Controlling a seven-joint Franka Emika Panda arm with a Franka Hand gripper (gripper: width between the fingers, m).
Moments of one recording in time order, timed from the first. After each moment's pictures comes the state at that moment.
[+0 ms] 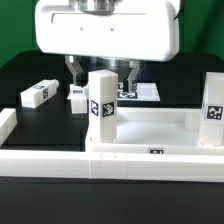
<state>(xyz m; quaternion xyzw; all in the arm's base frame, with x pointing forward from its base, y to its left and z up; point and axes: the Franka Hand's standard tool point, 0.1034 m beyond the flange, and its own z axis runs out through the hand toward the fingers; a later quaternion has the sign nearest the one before) 0.607 -0.052 0.107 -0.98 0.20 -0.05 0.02</state>
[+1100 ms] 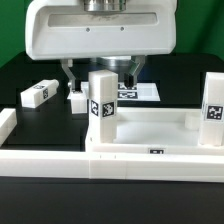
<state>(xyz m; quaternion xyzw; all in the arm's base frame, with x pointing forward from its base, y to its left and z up) 0.607 -0.056 0.107 -0.99 -0.16 -0.05 0.00</state>
